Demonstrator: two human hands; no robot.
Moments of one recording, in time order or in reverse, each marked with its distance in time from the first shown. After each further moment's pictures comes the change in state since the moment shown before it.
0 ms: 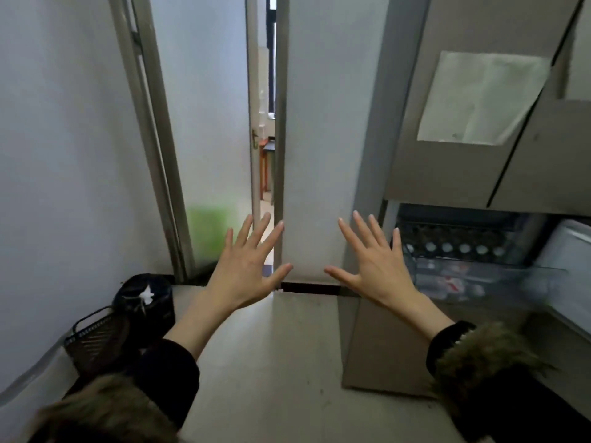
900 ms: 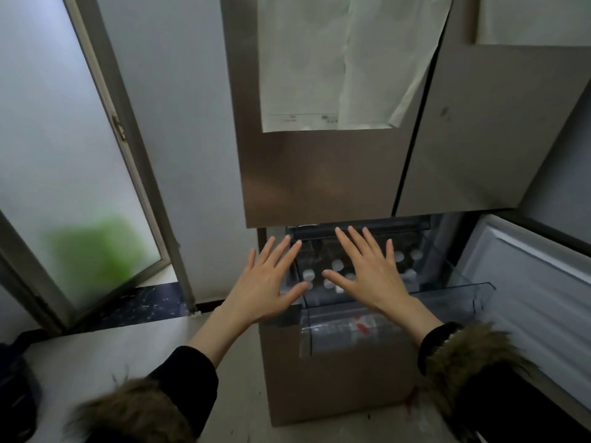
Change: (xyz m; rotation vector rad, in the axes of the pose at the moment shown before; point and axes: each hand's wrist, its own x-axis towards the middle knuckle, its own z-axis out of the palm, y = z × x) left_hand 0.336 0.226 0.241 -0.151 -0.275 0.253; right_hand 0.111 0.379 0.108 0.082 -0.173 0.337
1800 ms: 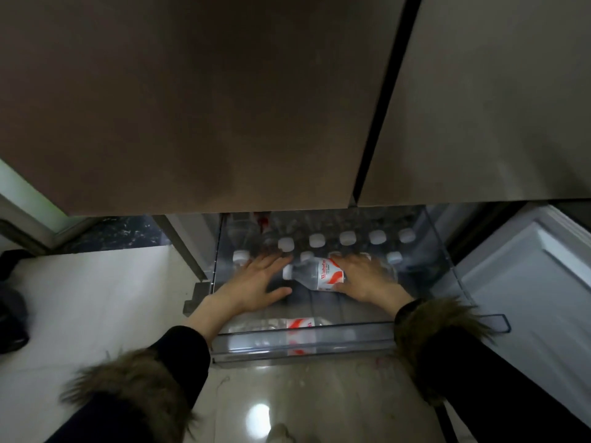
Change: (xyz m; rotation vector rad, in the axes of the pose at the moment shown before) left_hand 0.169 0.034 0.179 -0.178 -0.511 -0.129; right_hand 0.126 0.215 0.158 -0.015 -0.604 -0.007
